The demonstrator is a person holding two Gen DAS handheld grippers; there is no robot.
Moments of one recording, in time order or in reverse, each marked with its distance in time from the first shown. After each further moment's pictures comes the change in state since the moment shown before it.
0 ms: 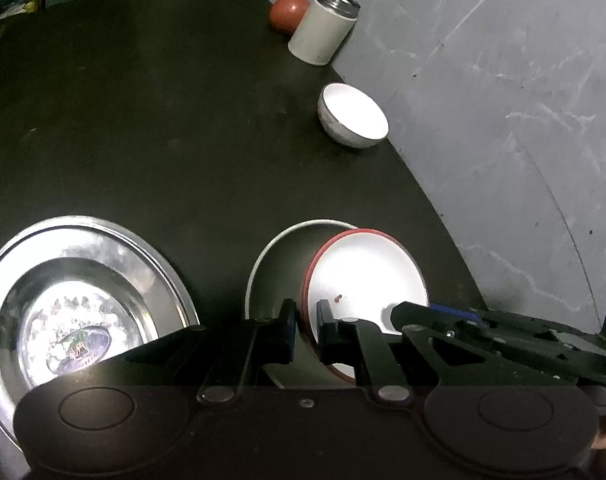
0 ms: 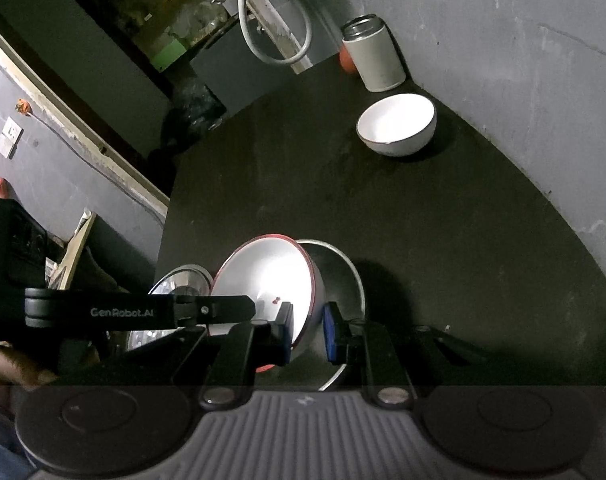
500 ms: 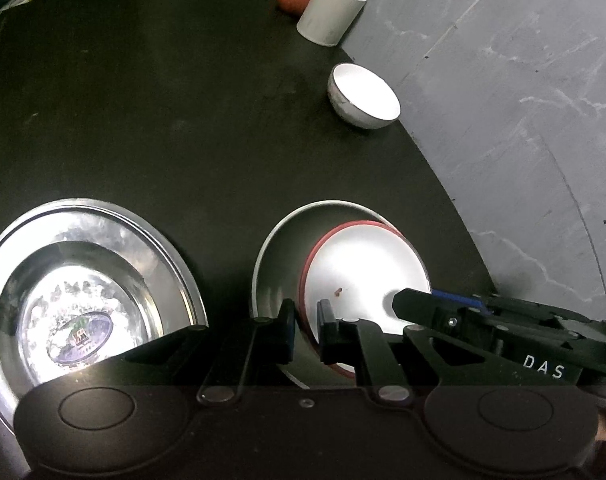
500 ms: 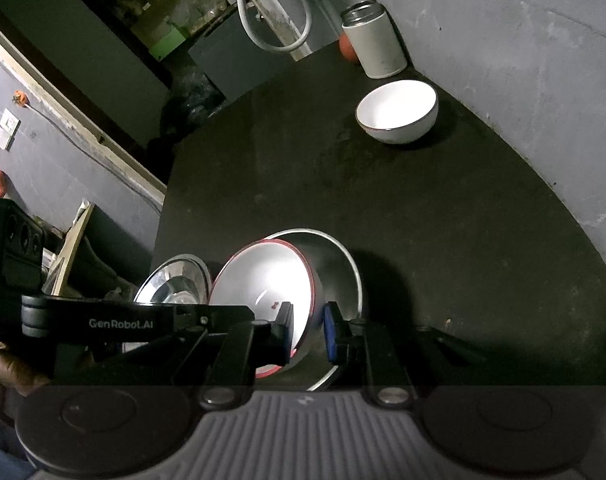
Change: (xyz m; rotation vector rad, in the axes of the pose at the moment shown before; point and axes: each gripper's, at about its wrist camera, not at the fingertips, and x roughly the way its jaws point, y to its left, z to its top) left arm 0.012 0.000 -0.001 -0.009 0.046 0.029; right arm 0.007 -0.001 0.002 -0.005 0.036 -0.002
